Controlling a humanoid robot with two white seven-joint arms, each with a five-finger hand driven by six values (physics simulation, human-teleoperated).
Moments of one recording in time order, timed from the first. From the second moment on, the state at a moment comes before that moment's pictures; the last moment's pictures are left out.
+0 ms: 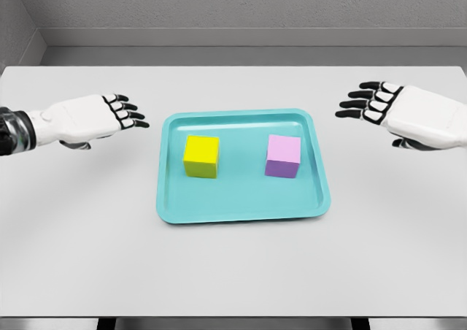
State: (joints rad) left arm -0.58 0.83 -0.52 -1.55 -0.77 -0.62 -0.47; right arm -0.40 -1.12 0.47 -1.73 0.46 -0.61 0.13
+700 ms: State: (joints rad) left arm -0.60 0.83 -0.57 -1.56 -0.81 -0.61 -0.51; right arm -0.69 -0.91 0.70 -1.43 0.52 -0.61 0.54
